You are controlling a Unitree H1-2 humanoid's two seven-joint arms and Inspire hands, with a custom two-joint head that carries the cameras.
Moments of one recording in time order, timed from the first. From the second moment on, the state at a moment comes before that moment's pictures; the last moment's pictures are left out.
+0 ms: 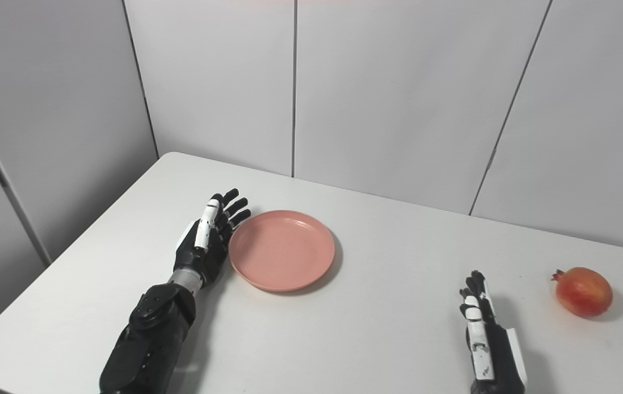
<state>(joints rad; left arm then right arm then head) -0.31 0.12 0.20 0.23 -0.35 0.17 -0.02 -0.11 -0.03 0.04 0.02 0.03 0.00 0.10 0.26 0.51</state>
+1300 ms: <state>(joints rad) -0.26 -0.01 -0.02 0.10 -0.26 0.29 -0.09 -0.11 0.02 0.05 -0.05 0.00 0.08 0.04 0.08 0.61</state>
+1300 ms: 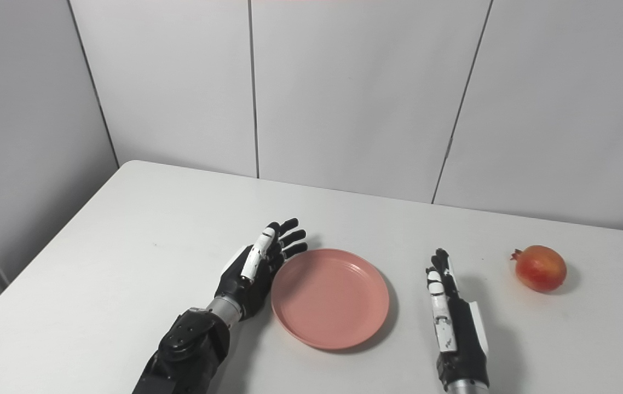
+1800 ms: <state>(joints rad) -0.25 -0.02 -0.02 0.08 -0.26 0.29 -0.10 -0.11 0.02 0.06 -0.05 -0.02 0.10 0.04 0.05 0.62</state>
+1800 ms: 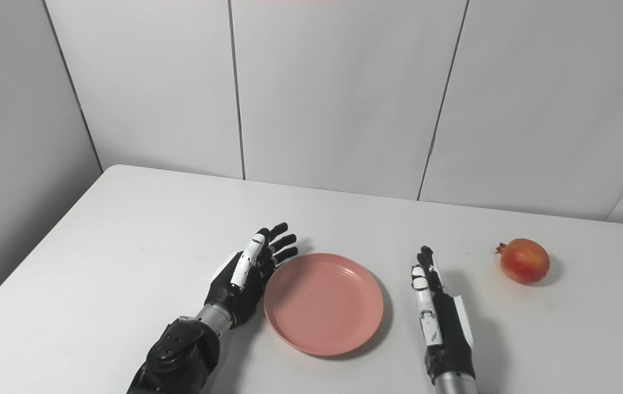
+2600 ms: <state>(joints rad) -0.17 -0.04 -0.01 0.08 -0.13 0.10 -0.04 -0.15 0.02 0.04 -0.19 -0.04 0.14 0.01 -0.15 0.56</state>
